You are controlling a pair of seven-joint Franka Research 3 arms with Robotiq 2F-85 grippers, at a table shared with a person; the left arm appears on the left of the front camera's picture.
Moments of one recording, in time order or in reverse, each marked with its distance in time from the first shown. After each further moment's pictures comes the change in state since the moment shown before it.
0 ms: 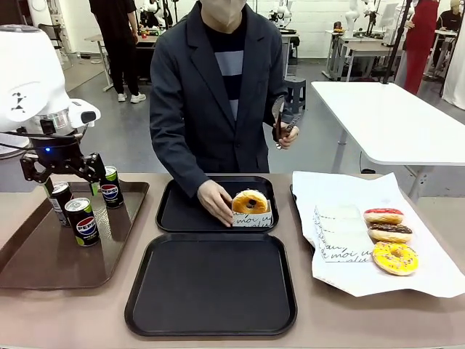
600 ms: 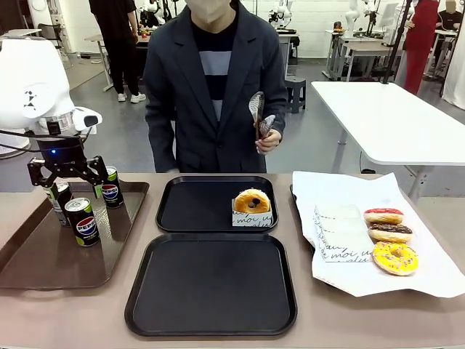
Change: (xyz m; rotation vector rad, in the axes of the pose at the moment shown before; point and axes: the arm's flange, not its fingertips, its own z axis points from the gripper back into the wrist) left arm 0.028 0.011 -0.029 -0.051 0.088 0.011; right arm 0.000 0.000 0.000 0.000 0.000 0.000
